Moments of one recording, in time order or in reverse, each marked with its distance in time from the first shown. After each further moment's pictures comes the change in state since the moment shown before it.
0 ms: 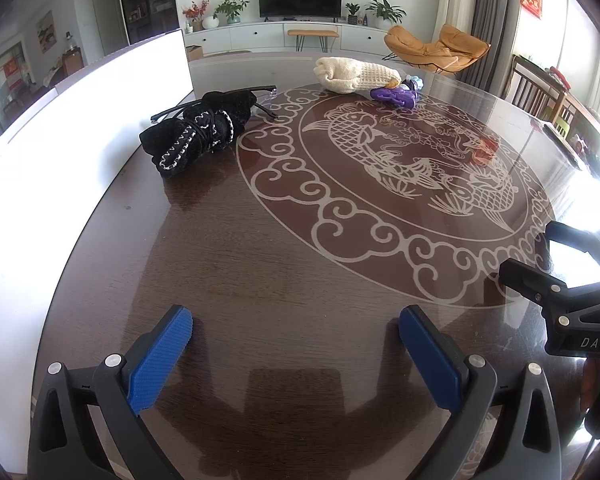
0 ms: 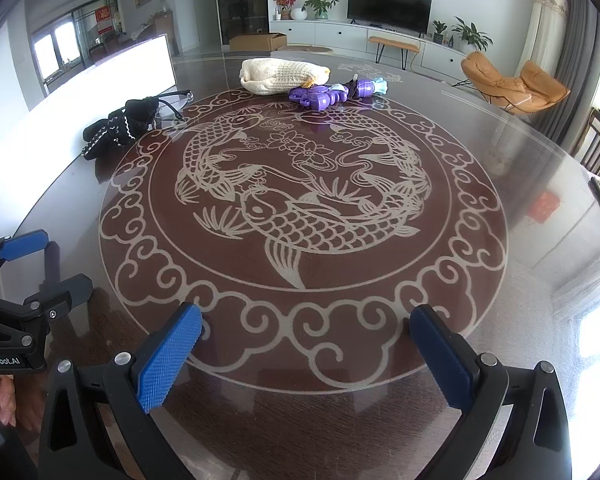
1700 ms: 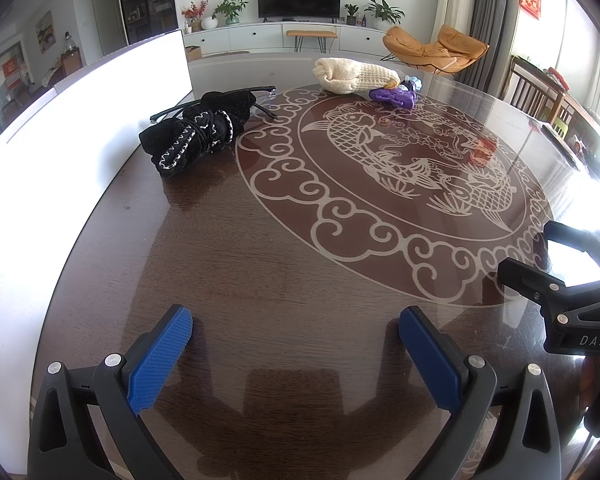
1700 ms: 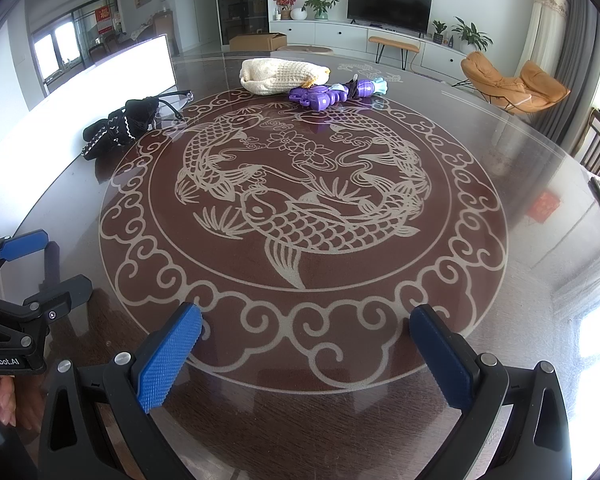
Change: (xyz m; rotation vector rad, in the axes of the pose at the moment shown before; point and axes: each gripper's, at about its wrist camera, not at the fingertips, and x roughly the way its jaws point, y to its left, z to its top) left arm -0.001 0.001 0.000 0.002 -0.002 -0.008; right arm 0.000 0.000 0.000 0.000 0.000 0.000
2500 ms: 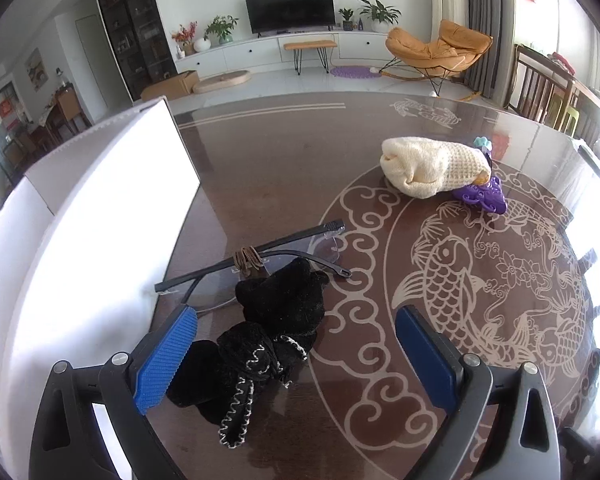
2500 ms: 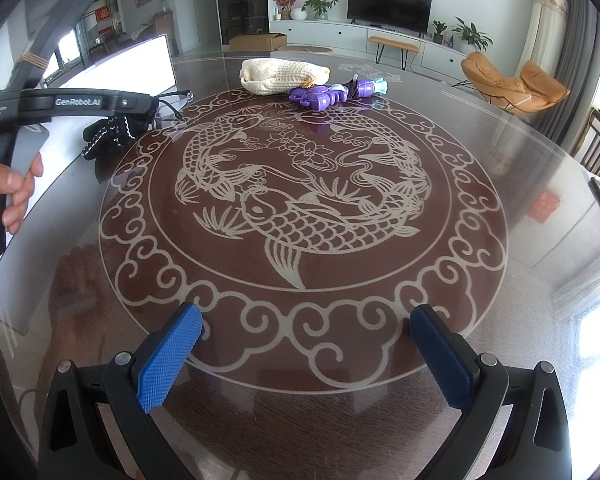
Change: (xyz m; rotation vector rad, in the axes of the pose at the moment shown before) left arm 0.069 0.044 0.142 0.092 -0.010 0.044; right arm 0.000 0.000 0.000 0.000 0.000 0.000
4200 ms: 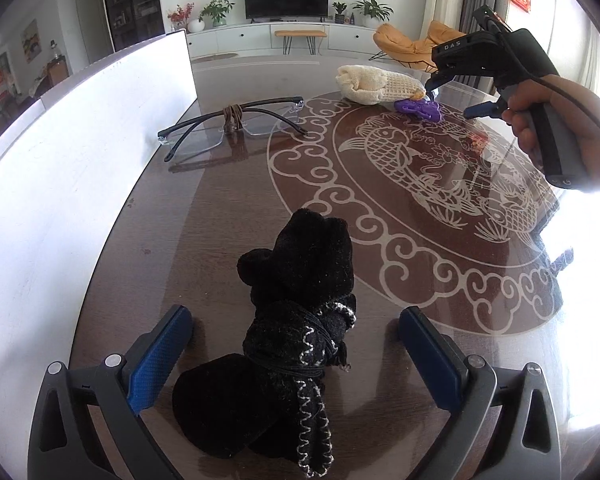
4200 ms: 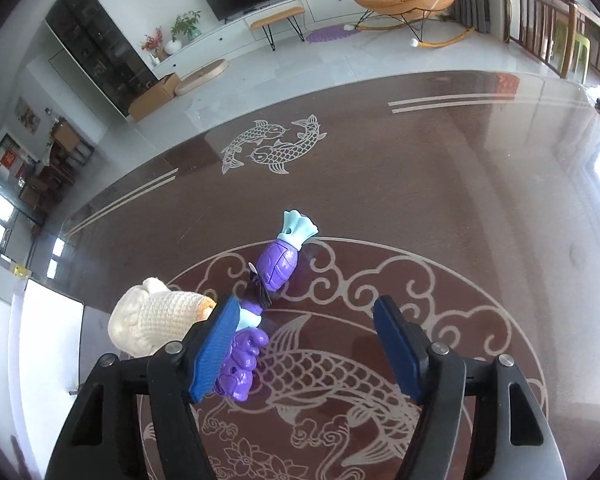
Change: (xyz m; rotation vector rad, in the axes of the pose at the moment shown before) left arm -0.053 -0.011 -0.114 -0.044 0.009 -0.078; right arm 0.109 -0.097 0.195 0.589 0.076 0.006
